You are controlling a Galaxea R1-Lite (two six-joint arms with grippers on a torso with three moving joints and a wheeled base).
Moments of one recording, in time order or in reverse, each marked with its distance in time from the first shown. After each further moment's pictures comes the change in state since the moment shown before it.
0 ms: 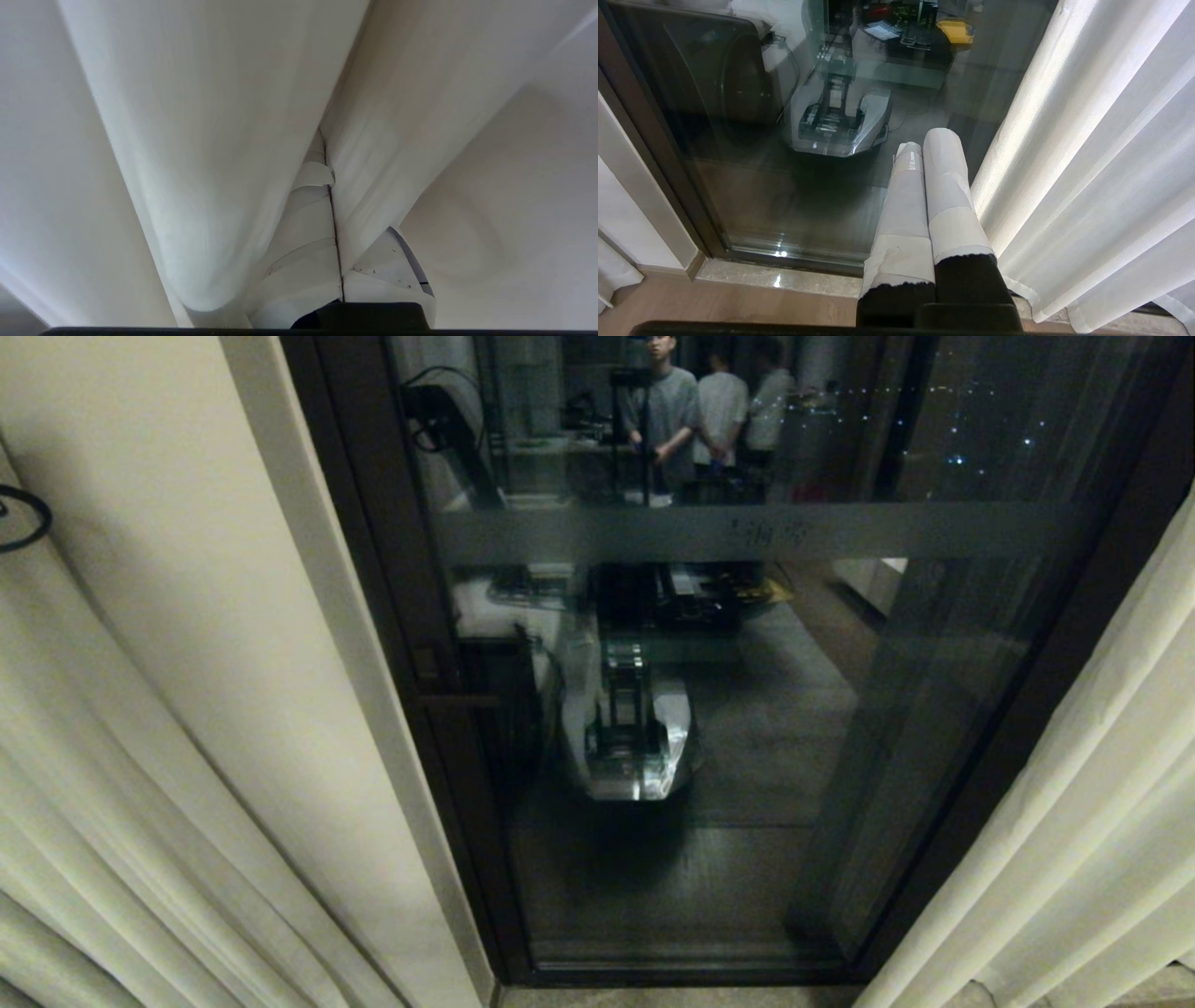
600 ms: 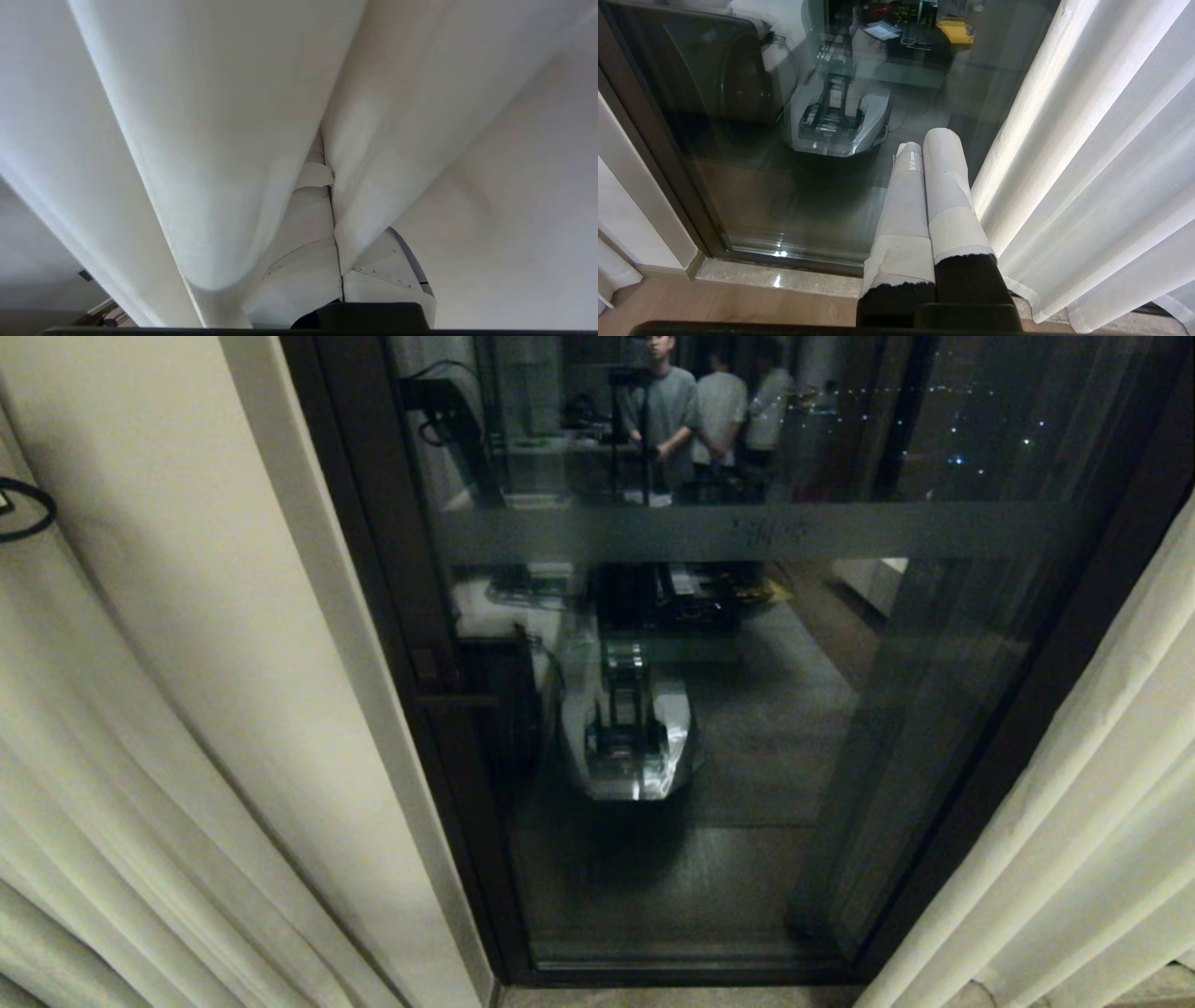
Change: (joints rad) left arm -0.036 -0.076 0.008 0.096 -0.007 0.005; right arm 0.000 0.000 0.000 0.000 0.000 0.000
